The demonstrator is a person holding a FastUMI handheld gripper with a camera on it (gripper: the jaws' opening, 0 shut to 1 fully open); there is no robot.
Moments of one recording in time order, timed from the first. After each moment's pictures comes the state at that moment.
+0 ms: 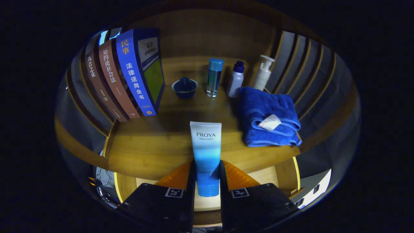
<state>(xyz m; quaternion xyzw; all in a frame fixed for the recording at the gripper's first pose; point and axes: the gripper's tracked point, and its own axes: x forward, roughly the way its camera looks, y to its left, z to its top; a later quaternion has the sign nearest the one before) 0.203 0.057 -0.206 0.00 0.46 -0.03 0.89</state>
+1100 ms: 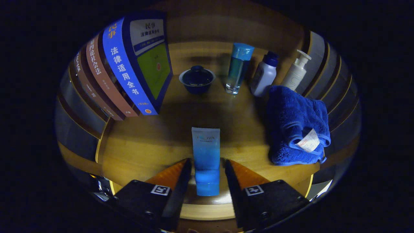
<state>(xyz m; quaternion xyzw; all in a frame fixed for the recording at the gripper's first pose) 0.244 0.072 -0.248 0.00 0.48 0.02 0.88</state>
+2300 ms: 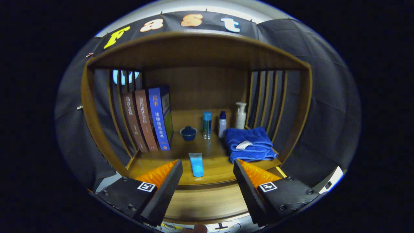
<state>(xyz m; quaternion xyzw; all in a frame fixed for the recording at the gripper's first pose) 0.105 0.038 -0.079 0.03 0.17 -0.06 0.98</state>
